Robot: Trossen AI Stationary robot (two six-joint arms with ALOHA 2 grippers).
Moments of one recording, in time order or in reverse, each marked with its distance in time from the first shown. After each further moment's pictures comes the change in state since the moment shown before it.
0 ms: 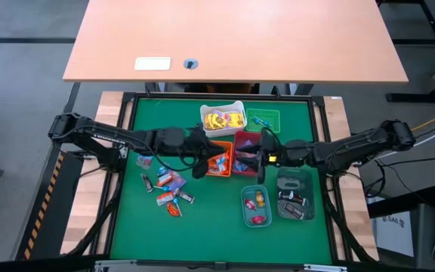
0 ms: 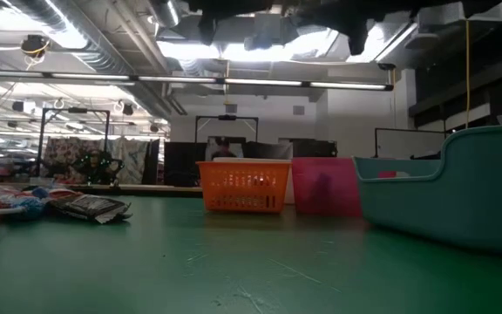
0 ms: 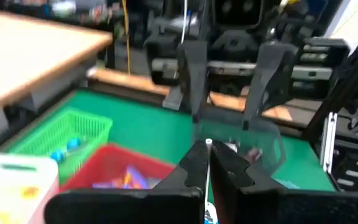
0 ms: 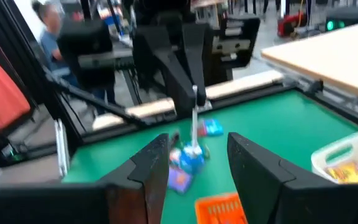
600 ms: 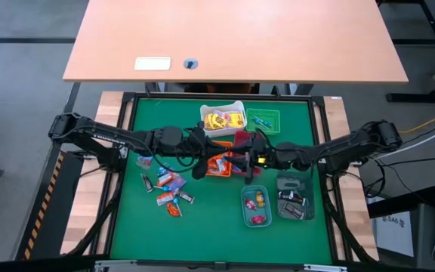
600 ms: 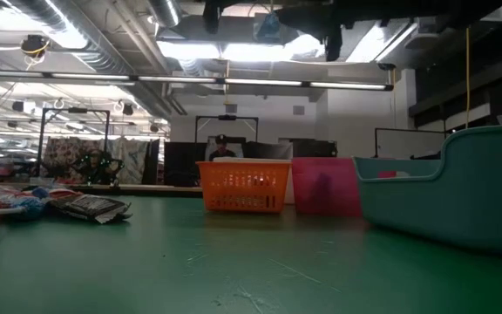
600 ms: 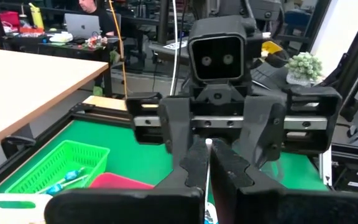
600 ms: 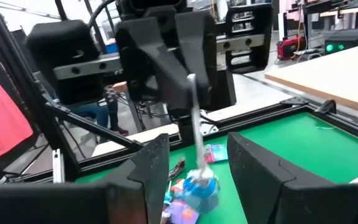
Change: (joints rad) left arm -0.009 0.000 0.000 0.091 0.007 0.076; right arm -0.013 0.196 0.024 0.291 0.015 -0.010
